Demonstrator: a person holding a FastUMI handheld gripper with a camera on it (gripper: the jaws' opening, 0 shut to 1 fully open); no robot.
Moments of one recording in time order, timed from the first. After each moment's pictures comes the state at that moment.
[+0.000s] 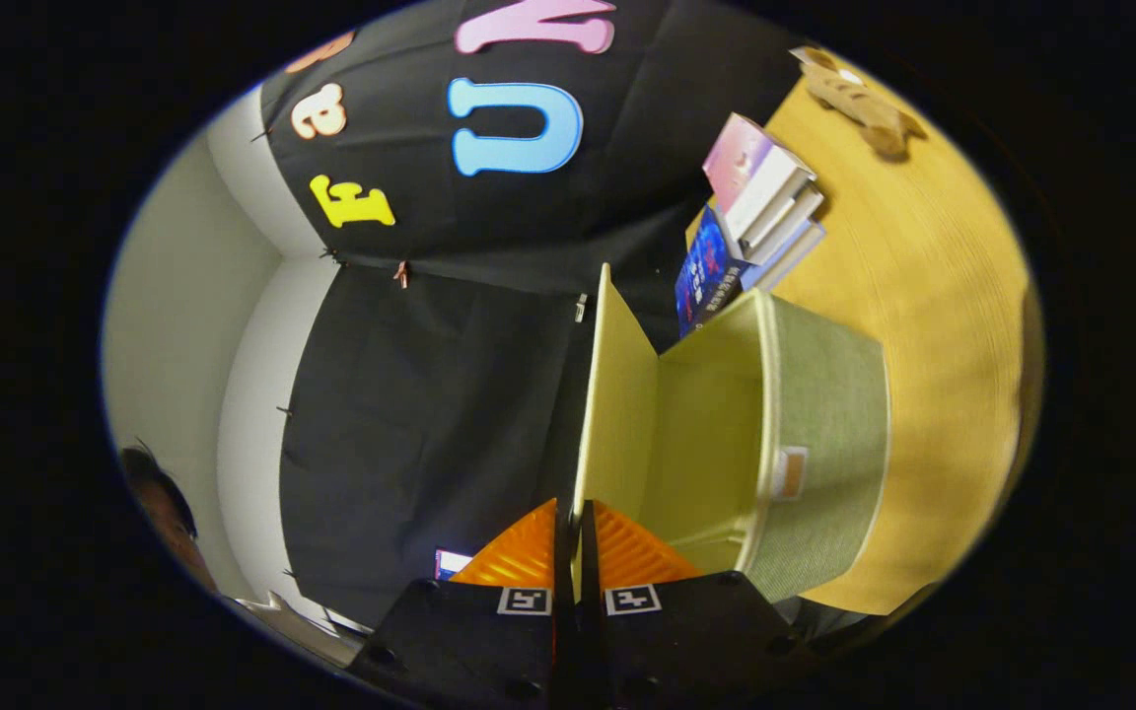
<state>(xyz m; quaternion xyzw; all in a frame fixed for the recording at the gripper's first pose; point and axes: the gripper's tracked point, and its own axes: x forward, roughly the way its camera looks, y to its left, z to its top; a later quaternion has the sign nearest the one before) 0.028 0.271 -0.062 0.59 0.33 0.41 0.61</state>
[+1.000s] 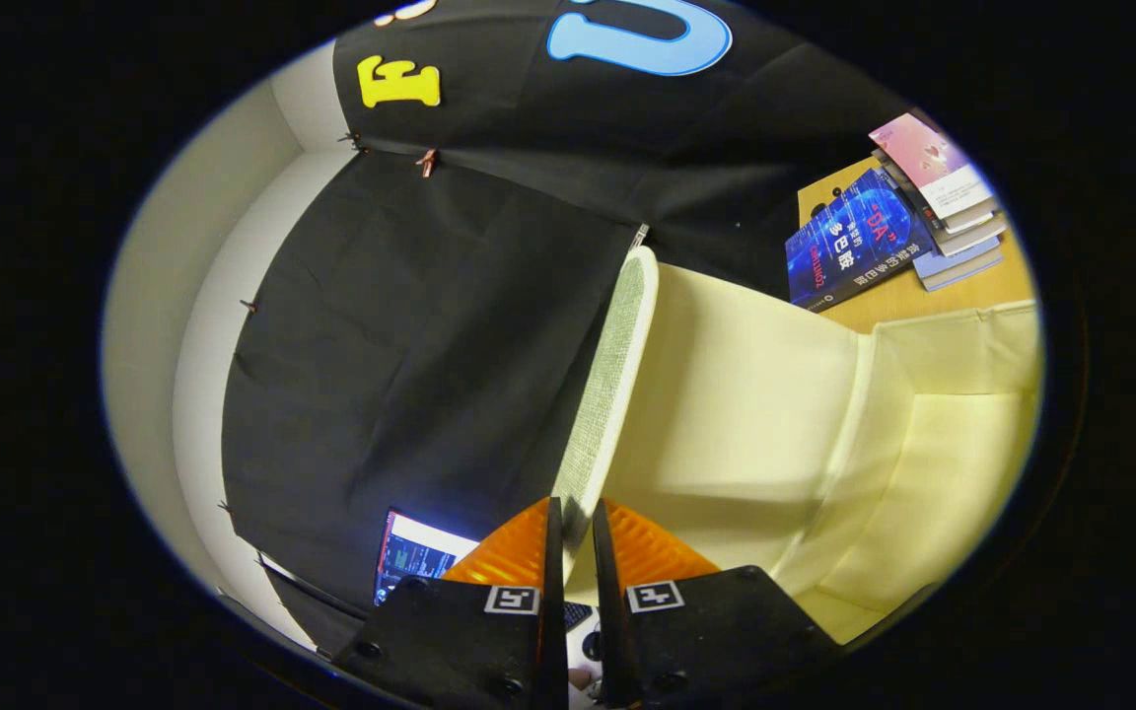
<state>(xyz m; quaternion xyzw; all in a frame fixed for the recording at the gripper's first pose) 0.029 0.470 0.008 0.49 0.36 0.50 0.62</state>
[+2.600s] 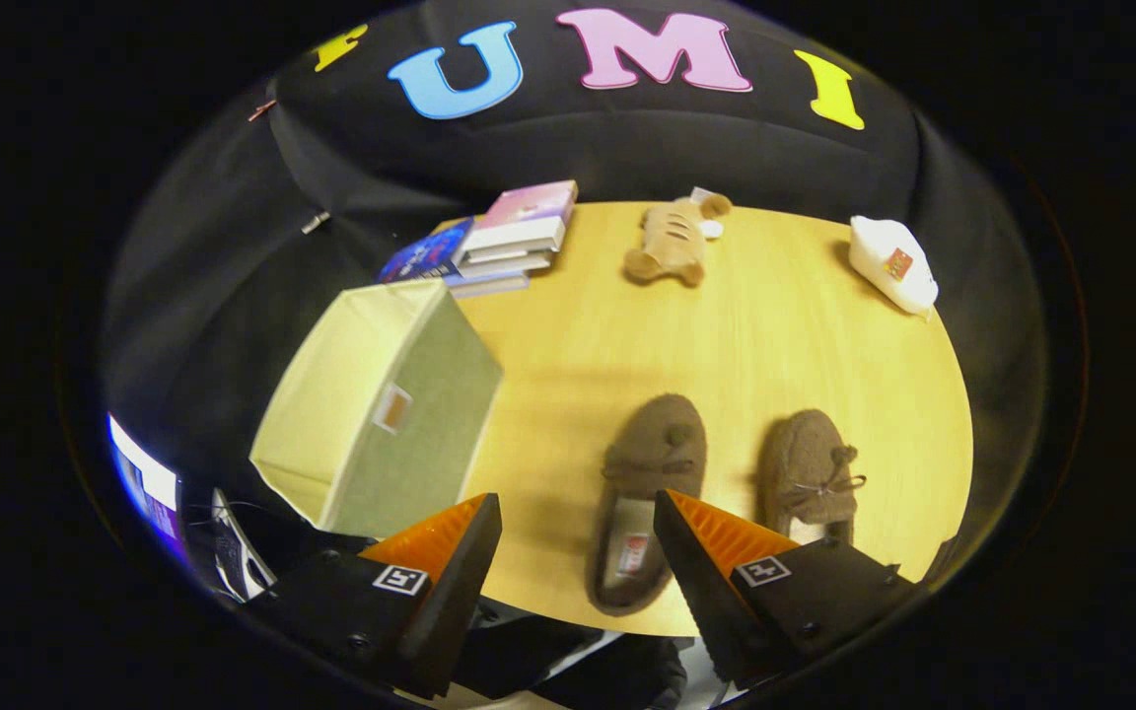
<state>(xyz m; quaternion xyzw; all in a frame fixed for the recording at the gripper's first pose) -0.035 0.101 -0.259 0.15 0.48 0.14 0.85</state>
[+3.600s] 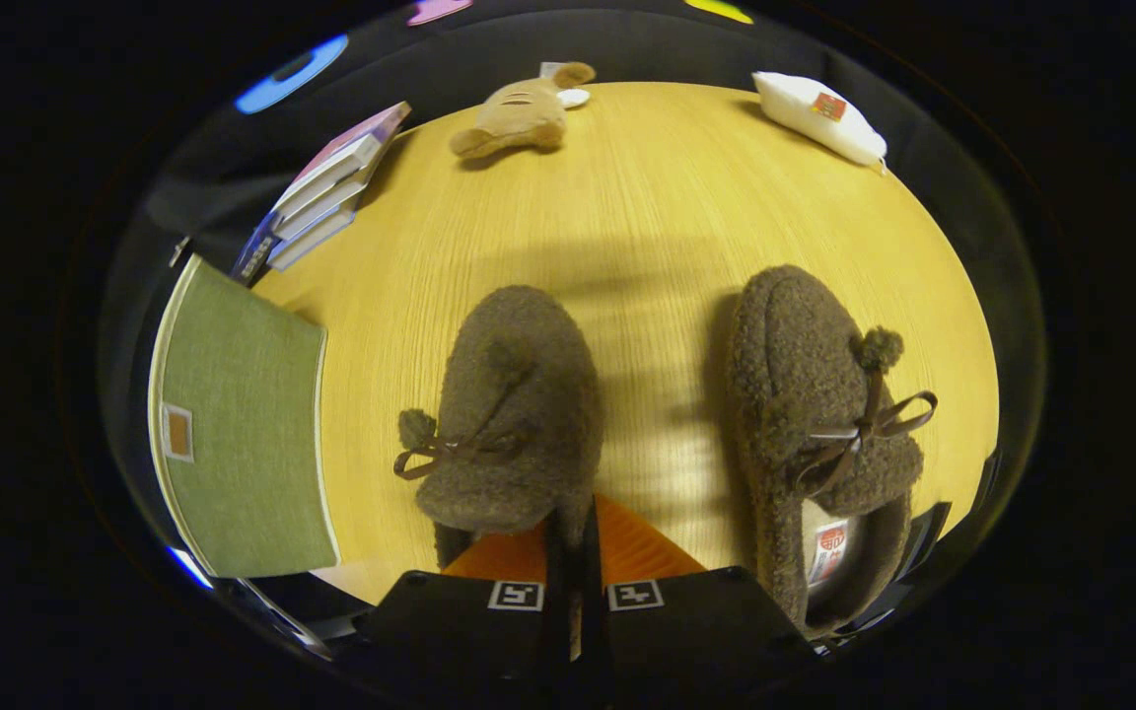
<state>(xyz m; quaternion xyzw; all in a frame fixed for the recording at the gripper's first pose) -0.029 0.078 -0.392 0.24 0.60 0.02 0.76</state>
